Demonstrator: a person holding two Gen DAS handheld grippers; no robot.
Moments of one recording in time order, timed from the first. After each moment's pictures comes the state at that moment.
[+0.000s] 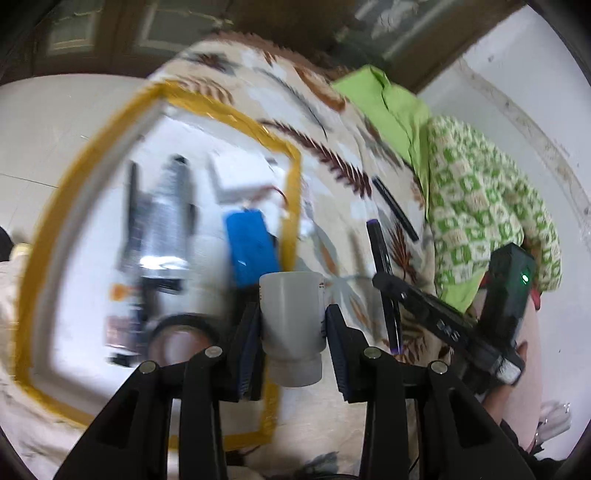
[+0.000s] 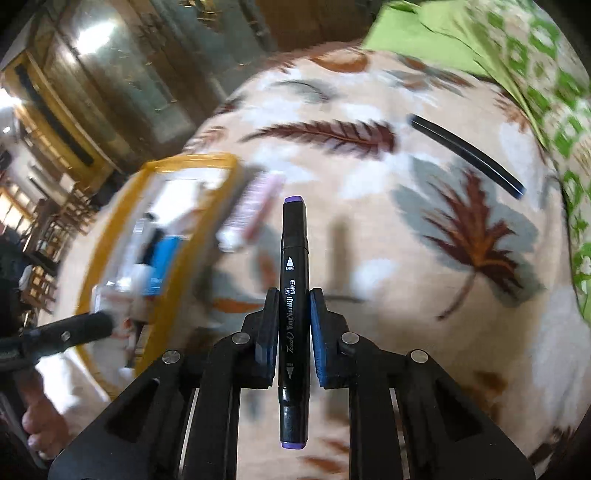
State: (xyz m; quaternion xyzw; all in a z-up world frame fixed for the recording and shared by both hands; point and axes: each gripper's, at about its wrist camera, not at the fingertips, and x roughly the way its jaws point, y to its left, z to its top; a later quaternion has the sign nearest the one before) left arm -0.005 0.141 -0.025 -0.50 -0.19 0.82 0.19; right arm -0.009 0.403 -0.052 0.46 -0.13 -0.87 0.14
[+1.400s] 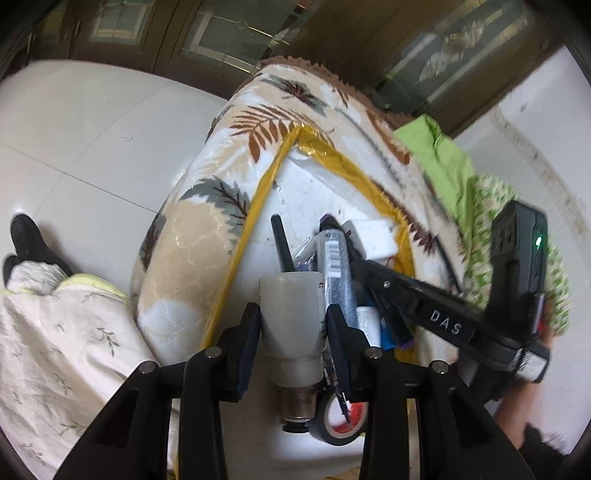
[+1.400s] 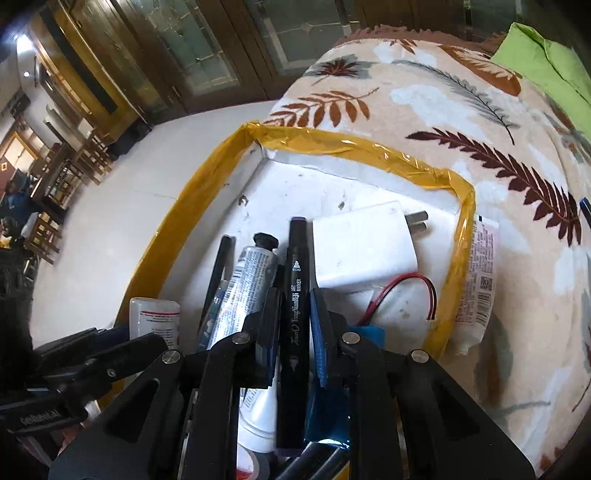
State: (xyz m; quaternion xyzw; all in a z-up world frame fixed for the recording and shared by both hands) left arm -0.041 0.026 -0.056 -0.48 -0.24 0.83 0.14; right arm -0.096 0.230 -0.054 0.50 -0.06 -0.84 0.19
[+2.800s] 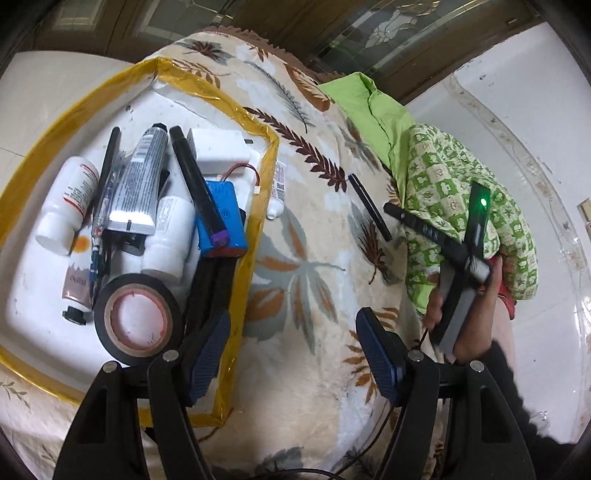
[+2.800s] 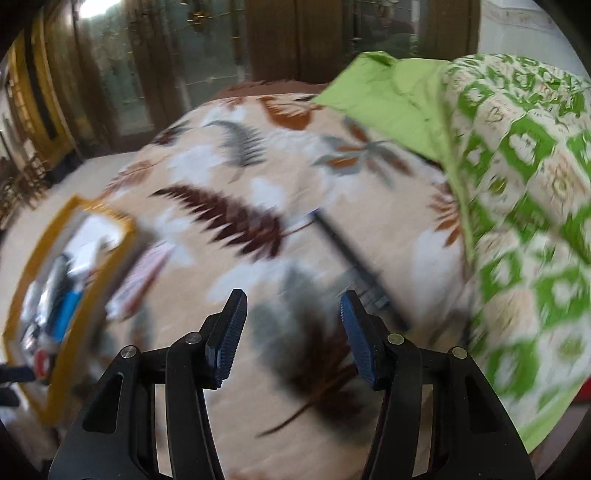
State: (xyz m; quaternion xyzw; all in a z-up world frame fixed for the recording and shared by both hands) left arm 0.017 0.167 -0.038 -0.49 -0.24 0.81 0.22; right arm -0.091 0.491 -0.026 0.43 0.00 -0.90 0.04
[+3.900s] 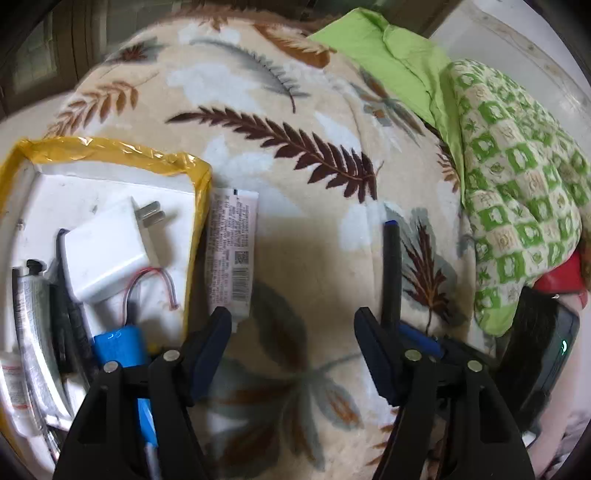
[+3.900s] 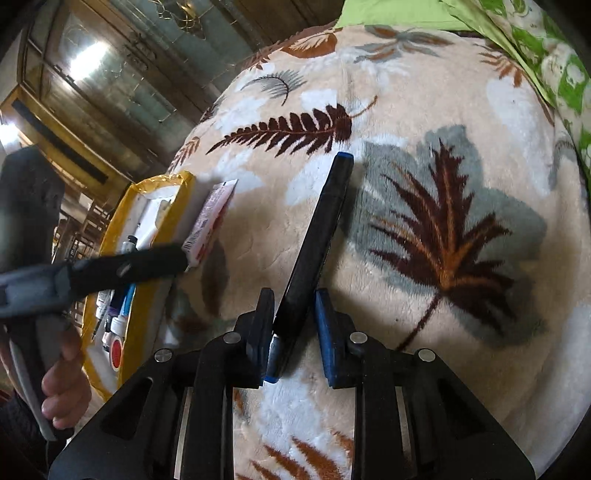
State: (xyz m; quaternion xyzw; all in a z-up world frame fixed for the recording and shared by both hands) left arm -0.118 0.271 -0.060 -0.58 -0.10 0.79 0.18; right arm -0.047 0.470 -0.099 0.48 -0.20 -0.84 0.16
